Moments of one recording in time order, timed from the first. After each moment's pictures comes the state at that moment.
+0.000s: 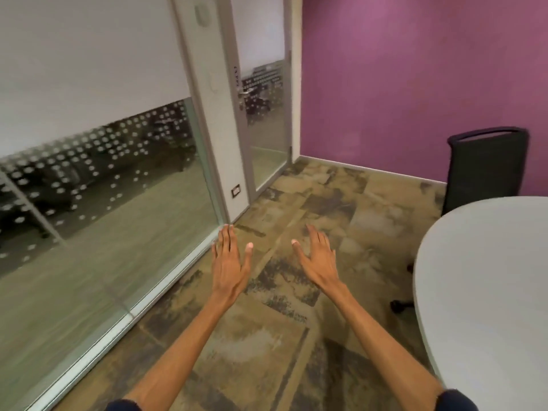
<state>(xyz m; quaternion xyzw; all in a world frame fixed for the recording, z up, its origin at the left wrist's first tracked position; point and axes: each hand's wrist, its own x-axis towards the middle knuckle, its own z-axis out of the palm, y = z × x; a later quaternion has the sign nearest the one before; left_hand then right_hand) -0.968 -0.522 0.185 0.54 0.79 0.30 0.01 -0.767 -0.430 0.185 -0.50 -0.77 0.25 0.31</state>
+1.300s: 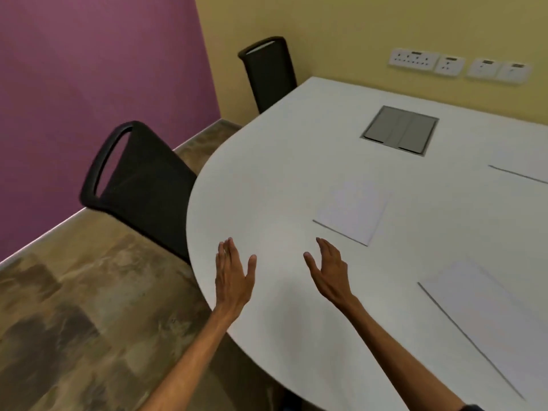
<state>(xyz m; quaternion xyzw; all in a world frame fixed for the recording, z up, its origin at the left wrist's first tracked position) -0.442 0.027 0.091 0.90 0.31 0.10 0.29 -0.321 -0.171 0.082 -0.92 -0.18 0.07 0.35</state>
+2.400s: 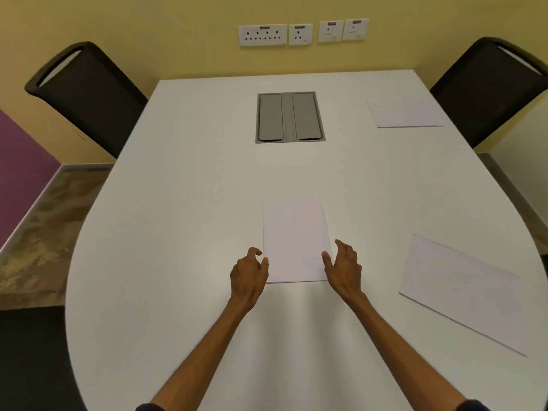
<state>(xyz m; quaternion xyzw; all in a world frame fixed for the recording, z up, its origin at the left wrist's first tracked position) -0.087 0.029 0.054 0.94 0.04 -0.04 0.33 -0.108 -0.196 0.042 -0.92 0.22 0.01 0.32</state>
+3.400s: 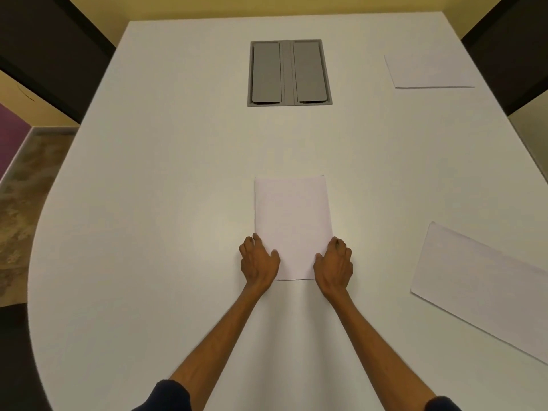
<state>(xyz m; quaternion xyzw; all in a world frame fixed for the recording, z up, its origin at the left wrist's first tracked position) -0.035 -0.025 -0.017 0.93 0.13 -0.17 0.29 -0.068 -0.180 -0.019 -0.94 0.28 0.10 0.19</state>
